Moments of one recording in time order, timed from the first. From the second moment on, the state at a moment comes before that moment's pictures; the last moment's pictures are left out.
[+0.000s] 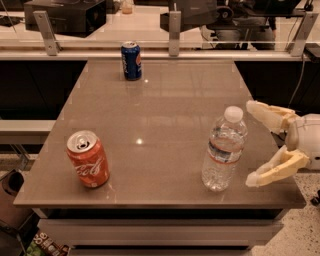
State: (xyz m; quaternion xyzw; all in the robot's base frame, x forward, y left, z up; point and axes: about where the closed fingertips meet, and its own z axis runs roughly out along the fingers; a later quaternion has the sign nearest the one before) arm 0.421 -0.167 0.920 -0.48 0.61 0.35 0.52
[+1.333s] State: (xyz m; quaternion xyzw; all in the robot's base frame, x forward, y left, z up) arm 0.397 -0.113 0.939 -0.52 0.58 0.37 0.50
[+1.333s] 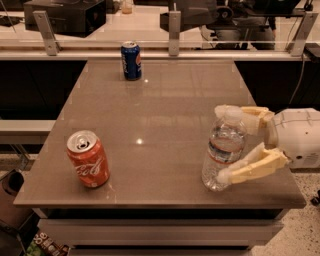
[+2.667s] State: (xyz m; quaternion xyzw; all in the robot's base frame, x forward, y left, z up) arm 0.395 -0.104 0.944 -0.53 0.58 0.37 0.50
